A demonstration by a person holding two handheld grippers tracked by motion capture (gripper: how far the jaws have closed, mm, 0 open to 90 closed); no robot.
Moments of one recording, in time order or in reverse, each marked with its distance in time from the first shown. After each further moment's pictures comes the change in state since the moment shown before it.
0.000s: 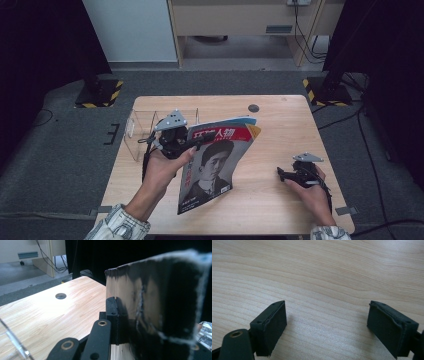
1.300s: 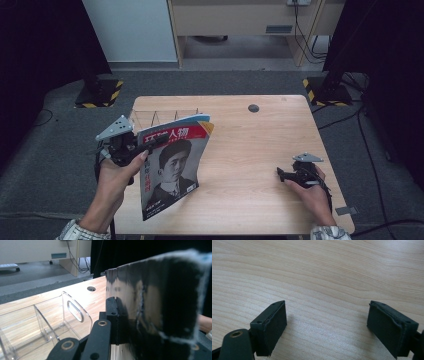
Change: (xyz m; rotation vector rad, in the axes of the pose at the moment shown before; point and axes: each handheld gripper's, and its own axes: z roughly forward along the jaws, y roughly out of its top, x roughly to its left) left arm 0.042 -0.028 -0.093 -0.040 0.144 -0.061; right arm 0.000 0.000 -0.001 0.001 0.008 -0.006
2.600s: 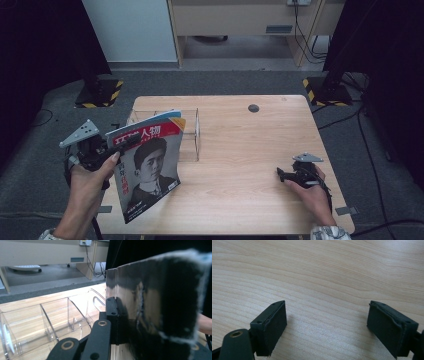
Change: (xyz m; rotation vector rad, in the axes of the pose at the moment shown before) left arm 0.029 -0.012 -0.053 -0.046 0.108 -0.040; right arm 0.000 0.000 0.000 -0.002 0.003 -0.005
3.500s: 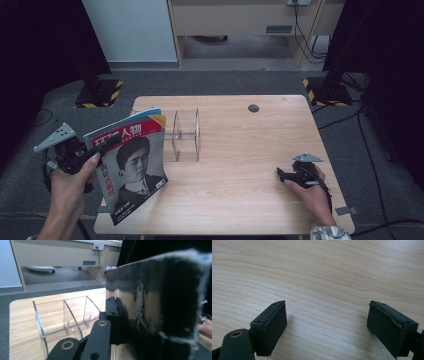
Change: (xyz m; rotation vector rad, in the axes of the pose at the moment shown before) left arm 0.023 -0.005 -0.034 -0.040 0.077 -0.044; right arm 0.000 0.000 0.000 0.000 0.001 -0.001
